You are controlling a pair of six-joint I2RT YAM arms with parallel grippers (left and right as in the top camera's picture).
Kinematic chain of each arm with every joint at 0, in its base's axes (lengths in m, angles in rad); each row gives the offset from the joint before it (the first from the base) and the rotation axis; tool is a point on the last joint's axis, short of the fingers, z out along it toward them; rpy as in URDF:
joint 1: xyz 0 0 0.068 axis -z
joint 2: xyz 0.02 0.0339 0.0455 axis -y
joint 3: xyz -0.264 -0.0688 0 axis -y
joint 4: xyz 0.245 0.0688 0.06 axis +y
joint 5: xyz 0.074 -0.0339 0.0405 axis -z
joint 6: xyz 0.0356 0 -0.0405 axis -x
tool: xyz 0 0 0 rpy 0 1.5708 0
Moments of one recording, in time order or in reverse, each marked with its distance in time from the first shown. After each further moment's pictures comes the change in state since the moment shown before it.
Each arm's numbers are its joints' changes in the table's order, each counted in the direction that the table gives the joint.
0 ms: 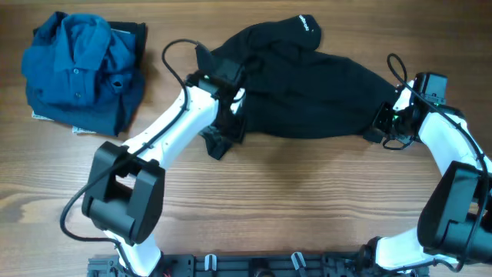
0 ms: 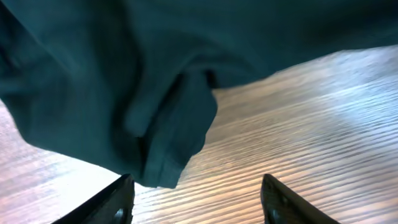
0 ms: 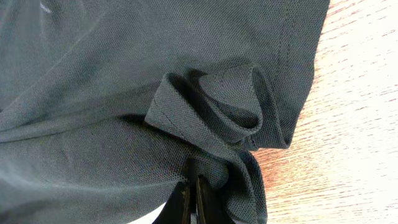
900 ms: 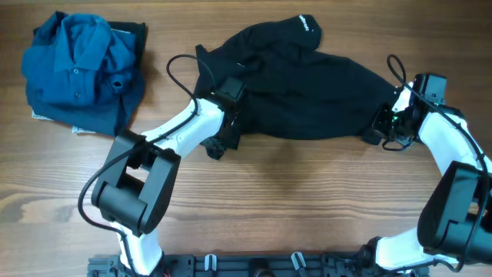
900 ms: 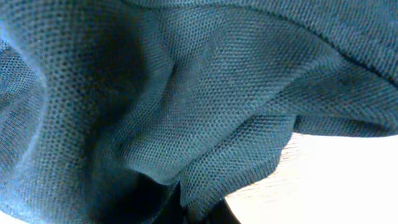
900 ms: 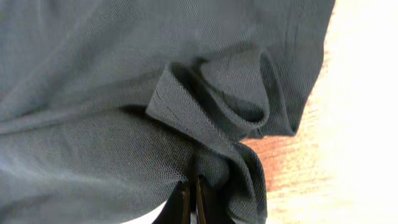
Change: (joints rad) left arm 0.011 -0.066 -0.143 -0.183 -0.127 0.065; right arm 0.000 0.000 0.000 0.029 -0.018 -0.002
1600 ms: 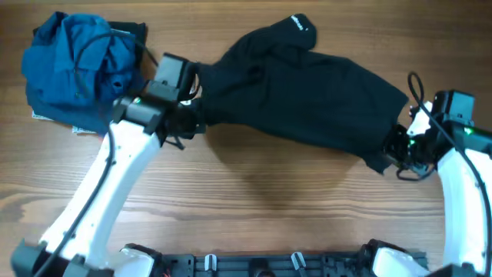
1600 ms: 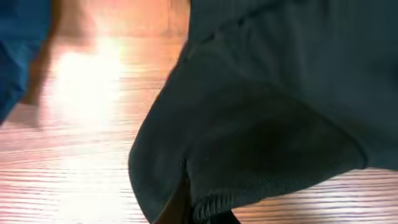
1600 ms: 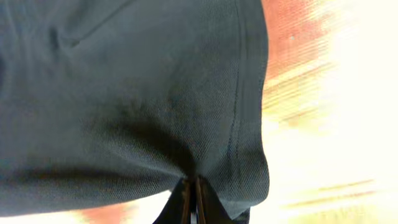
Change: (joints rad) left arm -0.161 0.511 0.047 0.206 -0.003 0.076; right arm 0.031 0.416 0.010 0.507 -0.008 -0.003
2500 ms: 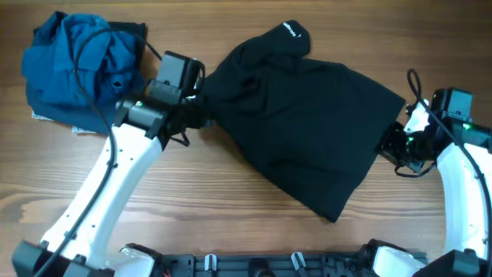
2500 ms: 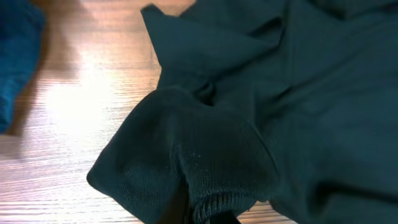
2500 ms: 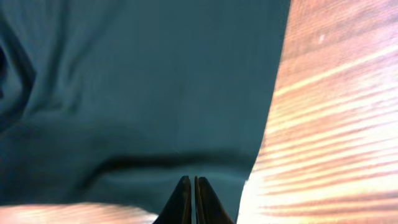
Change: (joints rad) left arm 0.027 -0.008 0.000 -0.108 0.000 0.014; right arm -0.002 -0.056 0.005 -0.023 -0.078 0.005
